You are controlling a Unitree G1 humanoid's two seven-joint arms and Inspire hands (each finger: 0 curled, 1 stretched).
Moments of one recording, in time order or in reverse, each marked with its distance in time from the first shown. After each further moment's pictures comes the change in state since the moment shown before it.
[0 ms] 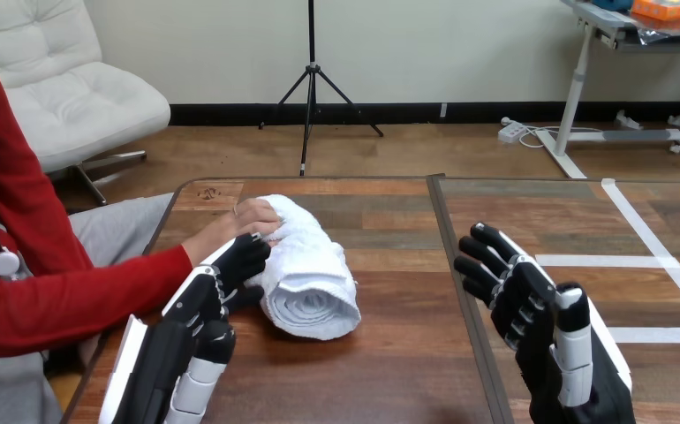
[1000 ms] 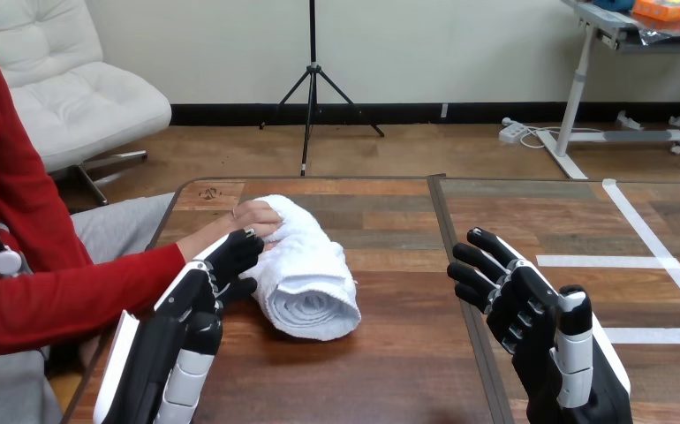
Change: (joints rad) left arm -0.021 -0.001 0.014 -0.002 -0.037 0.013 -0.028; right arm 0.005 0.014 0.008 0.000 0.014 -0.001 -0.002
